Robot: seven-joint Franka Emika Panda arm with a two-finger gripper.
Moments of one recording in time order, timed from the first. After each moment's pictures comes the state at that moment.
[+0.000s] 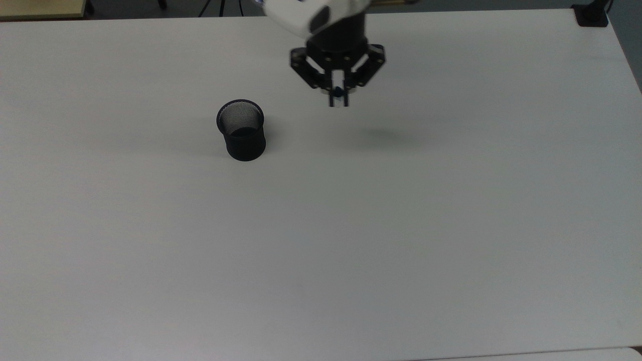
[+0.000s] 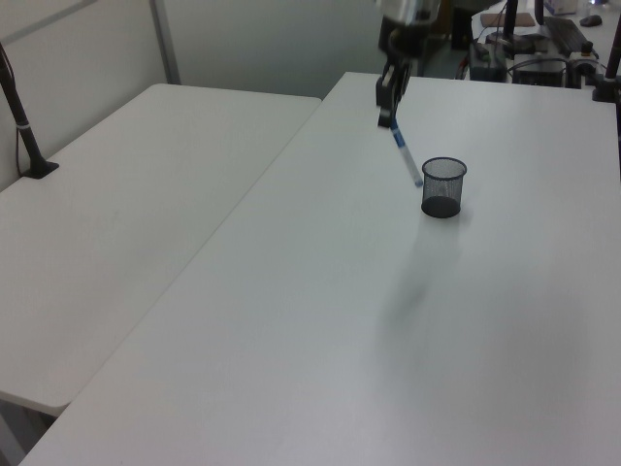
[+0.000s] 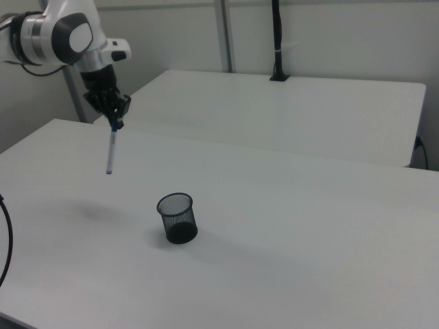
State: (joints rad) arm 0.18 0.21 0.05 -1.51 0.01 1.88 0.19
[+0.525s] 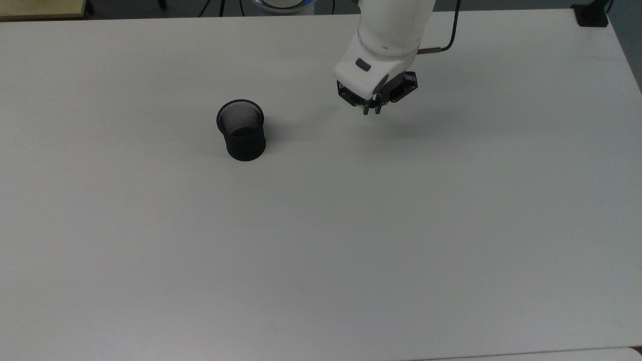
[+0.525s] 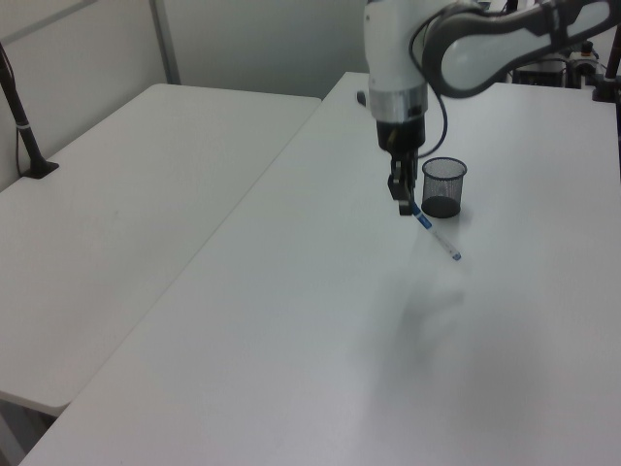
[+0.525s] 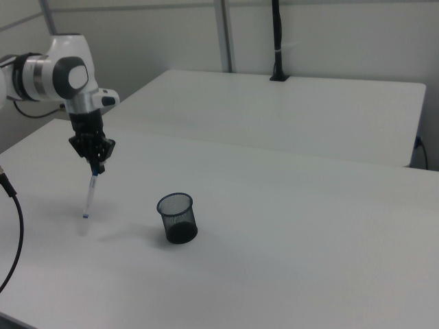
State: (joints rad) arm 0.28 0.31 0.05 -1.60 0.01 1.81 0.20
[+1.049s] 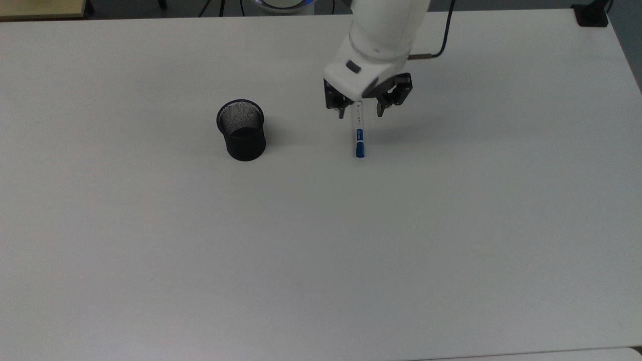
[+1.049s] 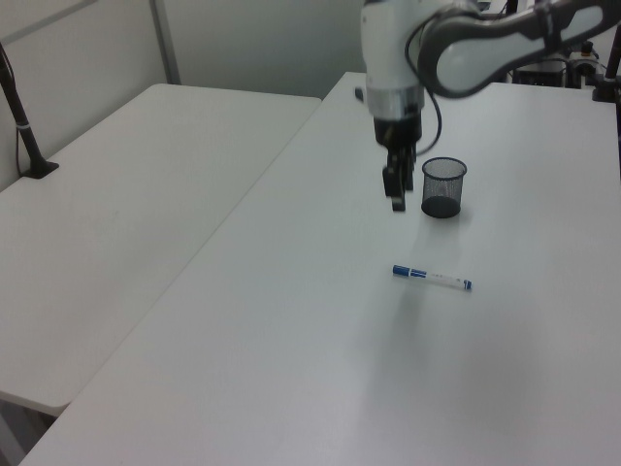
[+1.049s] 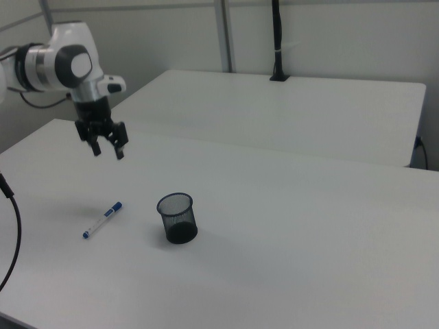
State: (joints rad) arm 0.27 0.30 0.03 -1.57 -0.04 1.81 0.22
